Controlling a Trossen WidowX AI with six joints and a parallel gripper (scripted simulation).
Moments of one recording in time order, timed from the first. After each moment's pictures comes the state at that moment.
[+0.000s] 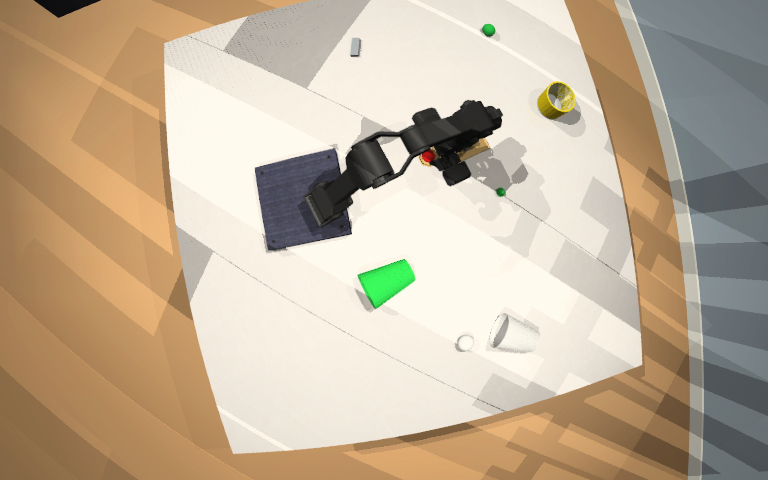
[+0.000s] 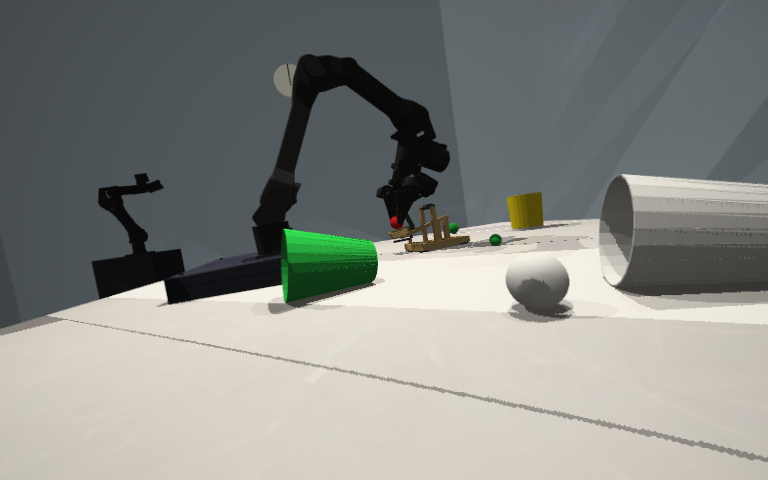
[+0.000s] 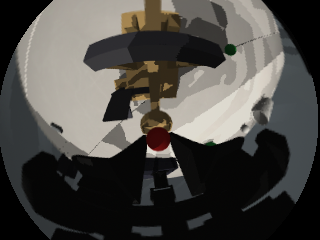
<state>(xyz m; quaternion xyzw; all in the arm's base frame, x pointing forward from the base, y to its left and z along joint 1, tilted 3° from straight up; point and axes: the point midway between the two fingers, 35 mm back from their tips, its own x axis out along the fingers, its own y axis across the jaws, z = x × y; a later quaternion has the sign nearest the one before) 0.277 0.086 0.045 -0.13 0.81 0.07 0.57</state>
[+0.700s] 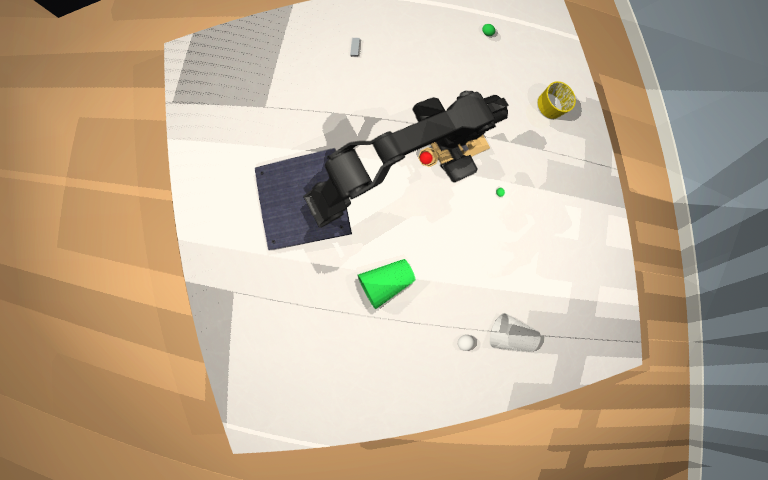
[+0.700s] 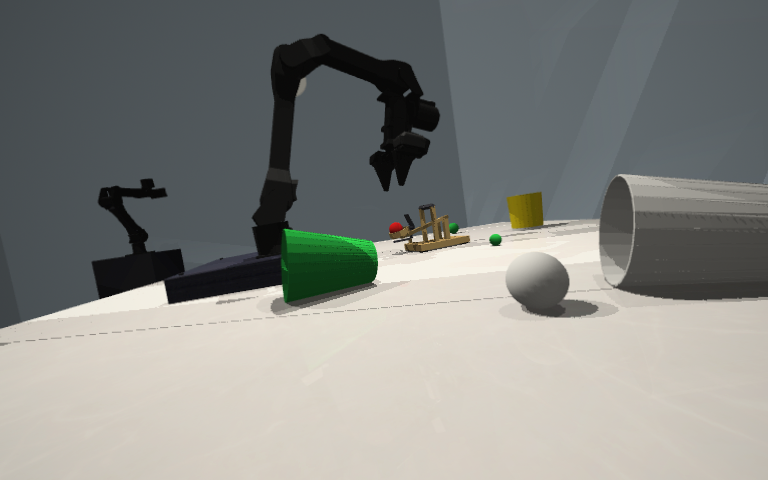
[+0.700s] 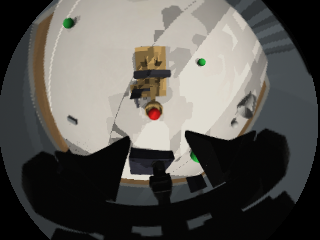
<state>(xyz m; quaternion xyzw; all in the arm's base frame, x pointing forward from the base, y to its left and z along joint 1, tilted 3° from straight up) 0.278 0.089 0.130 -0.13 0.78 0.08 0.61</state>
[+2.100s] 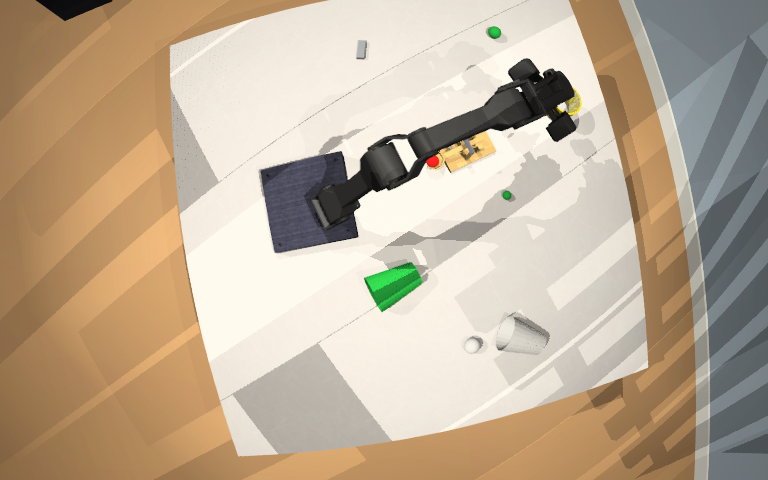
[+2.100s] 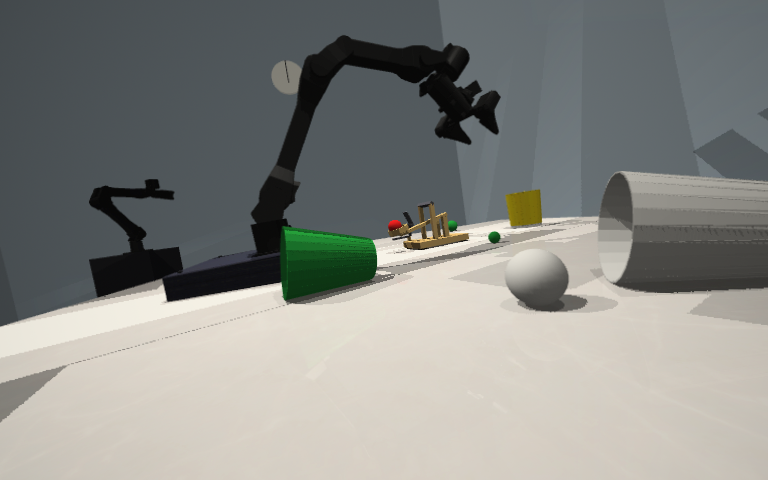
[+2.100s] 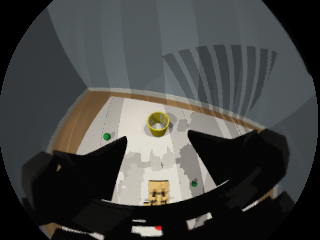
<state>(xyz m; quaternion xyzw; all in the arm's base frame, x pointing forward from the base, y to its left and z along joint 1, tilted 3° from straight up) 0.528 0.166 0.221 -0.08 0.36 0.18 0.91</state>
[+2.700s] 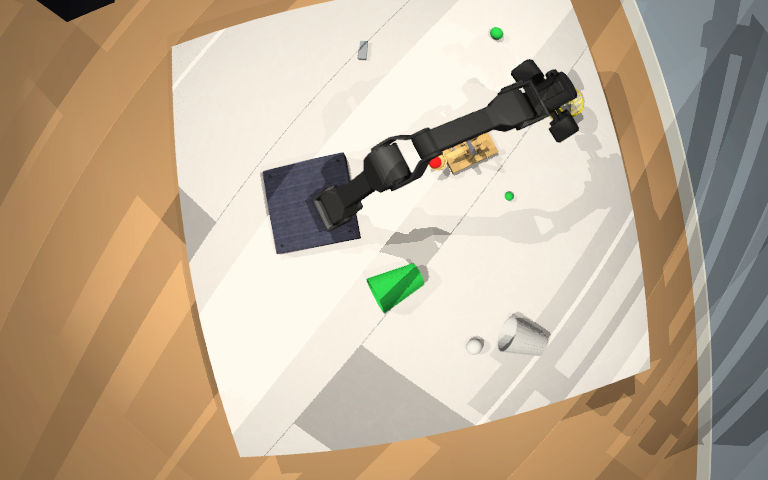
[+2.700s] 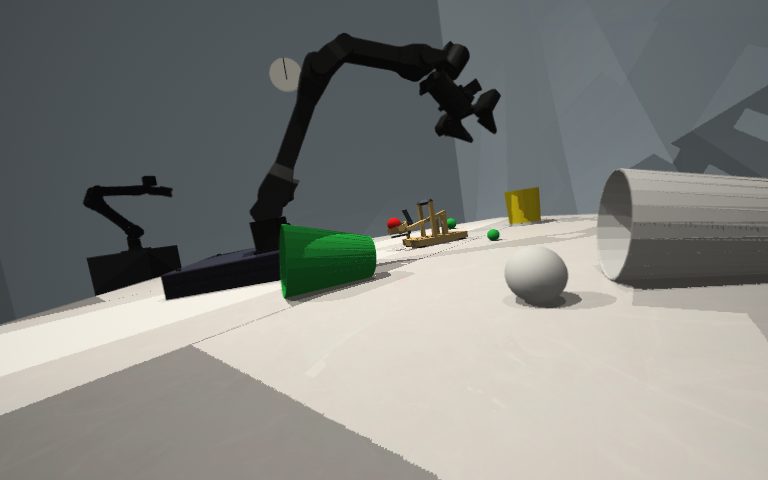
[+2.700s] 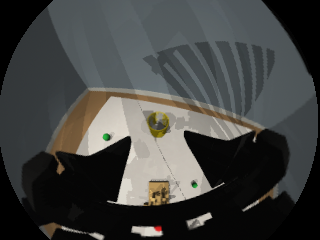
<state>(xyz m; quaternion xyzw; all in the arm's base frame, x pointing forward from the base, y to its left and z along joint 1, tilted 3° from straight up) 0.530 0.166 0.219 -0.08 0.36 0.18 0.91</state>
